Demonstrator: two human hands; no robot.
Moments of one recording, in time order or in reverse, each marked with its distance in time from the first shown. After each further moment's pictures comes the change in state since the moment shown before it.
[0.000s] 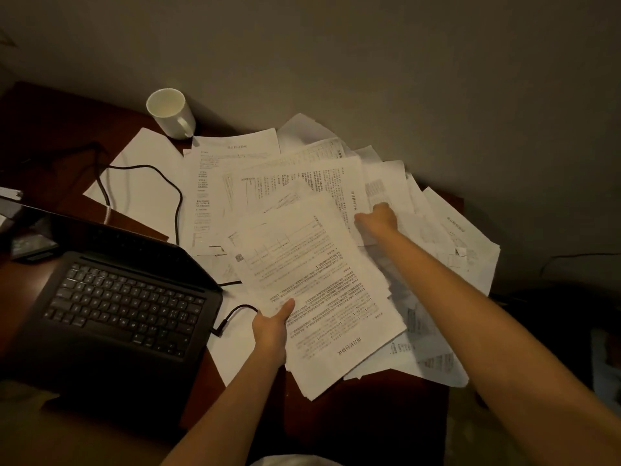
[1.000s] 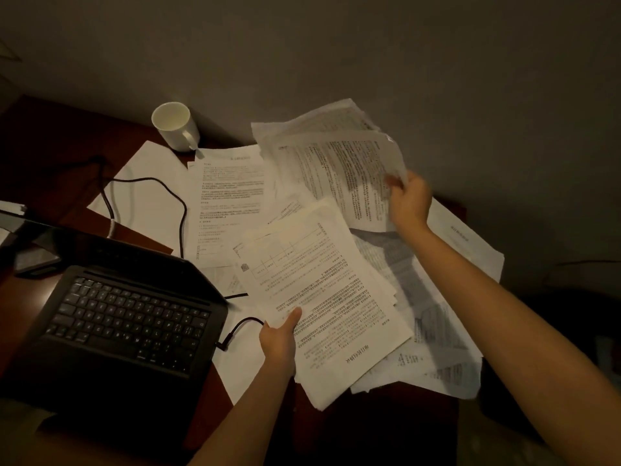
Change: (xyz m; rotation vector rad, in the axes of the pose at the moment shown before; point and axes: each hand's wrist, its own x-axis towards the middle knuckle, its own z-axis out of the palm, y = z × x) left_hand -0.007 0.004 0.007 0.000 0.027 0.015; right_hand -0.019 -0.040 -0.048 0.141 0.358 -0.429
